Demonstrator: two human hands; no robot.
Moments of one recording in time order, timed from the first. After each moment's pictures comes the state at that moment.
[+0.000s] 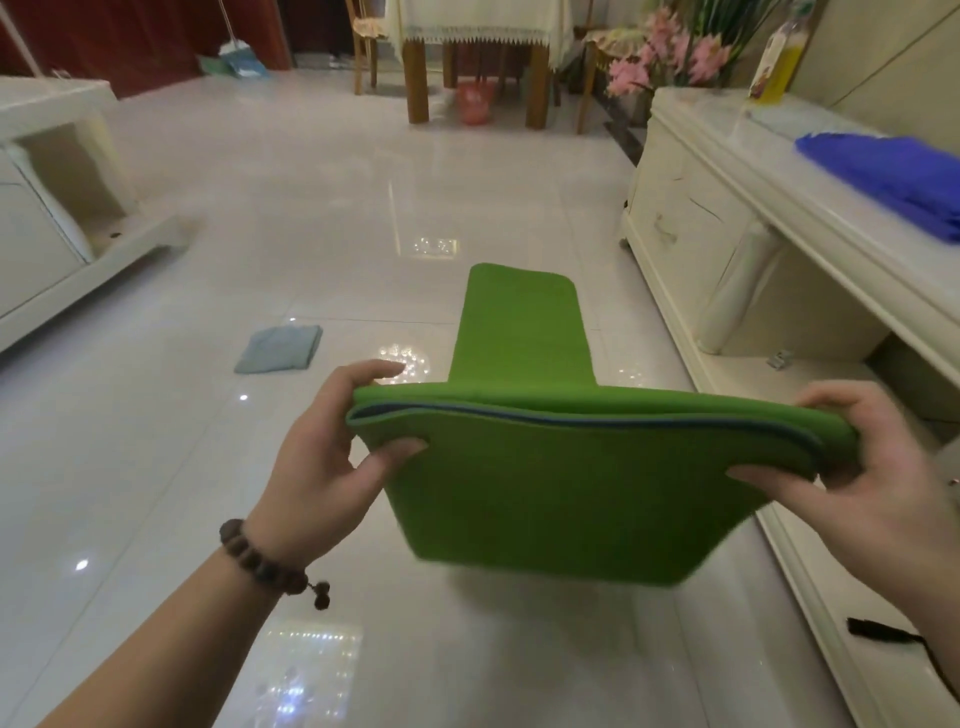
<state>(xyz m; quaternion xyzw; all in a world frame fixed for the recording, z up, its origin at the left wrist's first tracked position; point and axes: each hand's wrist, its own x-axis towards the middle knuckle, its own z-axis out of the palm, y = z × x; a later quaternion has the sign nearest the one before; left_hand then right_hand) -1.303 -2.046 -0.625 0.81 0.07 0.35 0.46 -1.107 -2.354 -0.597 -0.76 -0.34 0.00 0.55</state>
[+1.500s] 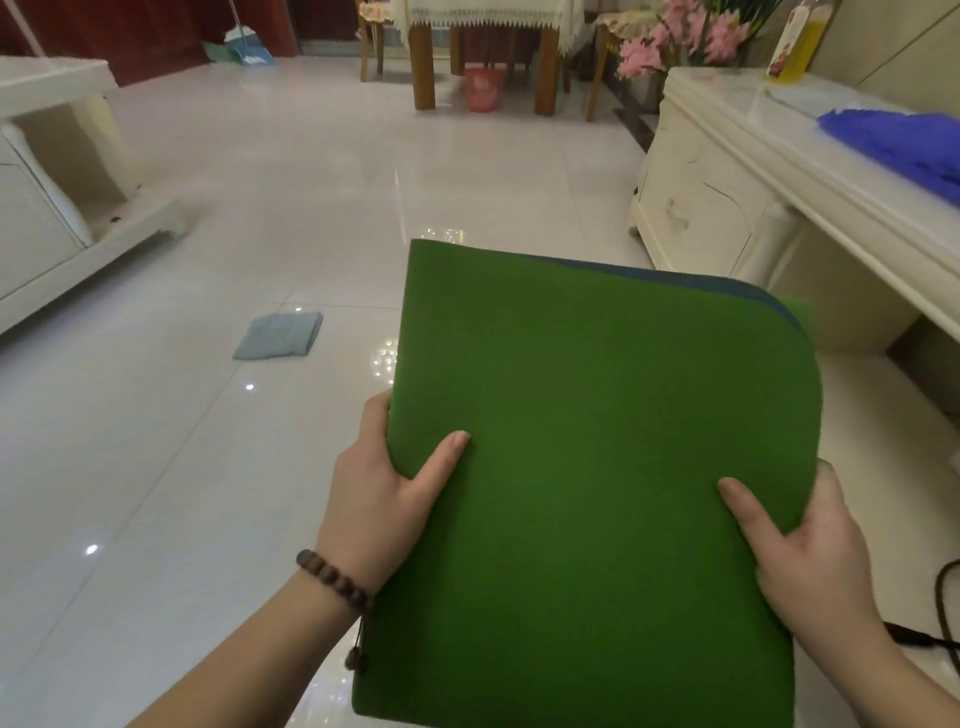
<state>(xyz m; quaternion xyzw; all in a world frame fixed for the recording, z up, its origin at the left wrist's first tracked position) -1.278 -2.088 -0.667 0.79 0.27 0.32 0.44 -1.125 -2.342 -0.669 -0.82 -0.19 -0.02 0.54</state>
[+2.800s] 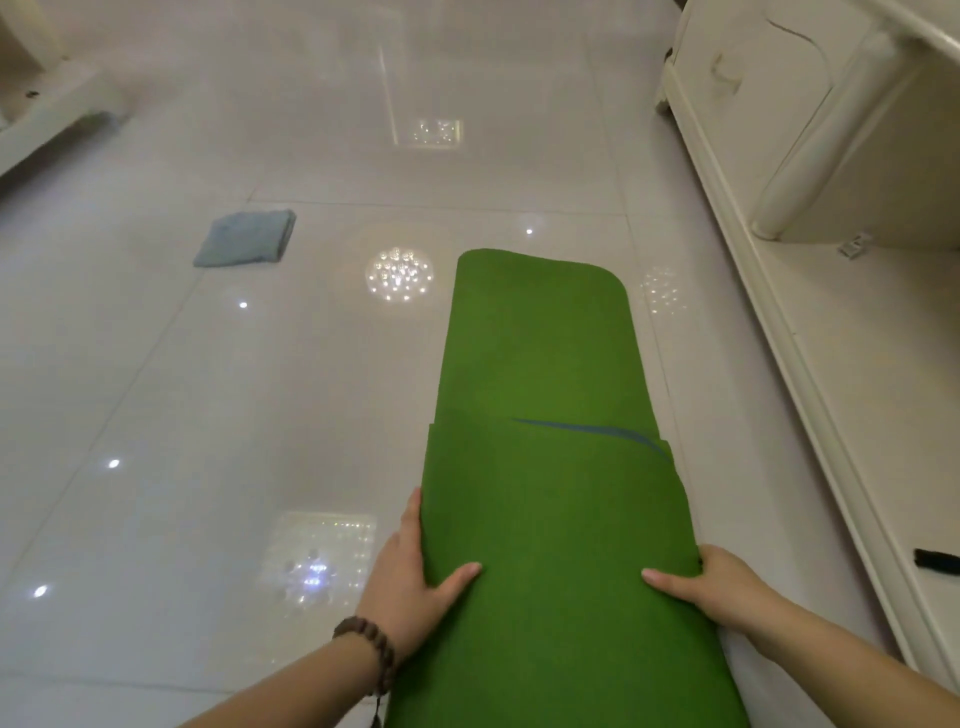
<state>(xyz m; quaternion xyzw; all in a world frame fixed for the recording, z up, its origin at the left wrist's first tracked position) -1.321 -2.118 -0.868 0.81 0.35 -0.01 0.48 -1.104 -2.370 -0.871 -0.84 -0.02 0.45 0.30</state>
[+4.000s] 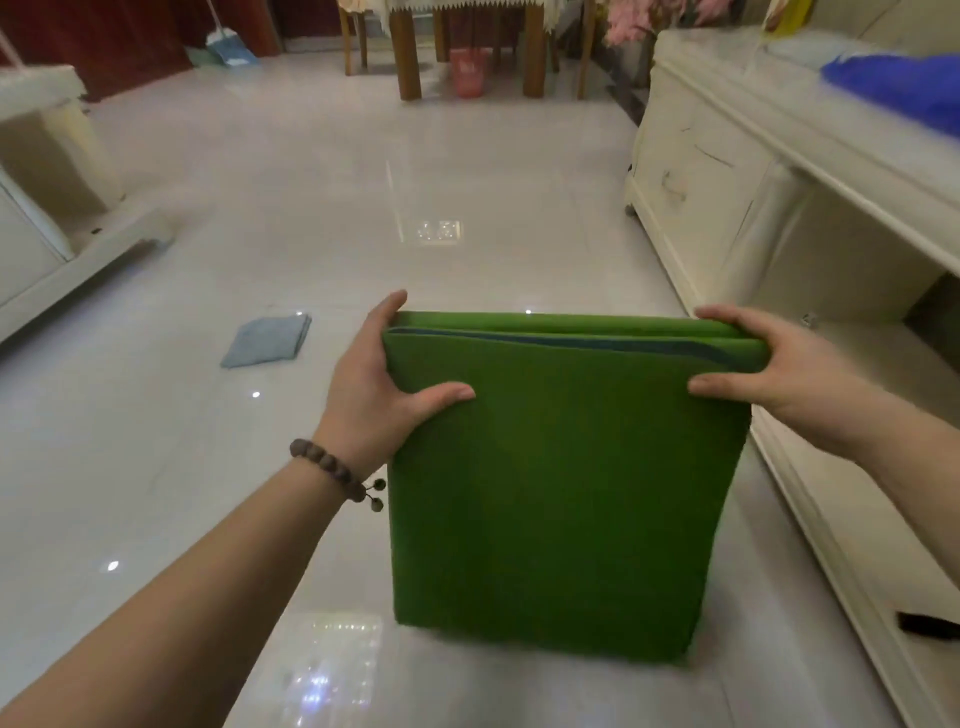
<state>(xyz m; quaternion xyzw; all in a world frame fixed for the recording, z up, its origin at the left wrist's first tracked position) -1.215 -2.041 -0.649 0.85 0.21 0.28 0.40 -1.008 -2.309 -0.629 -0.81 -0.27 0.19 0.49</state>
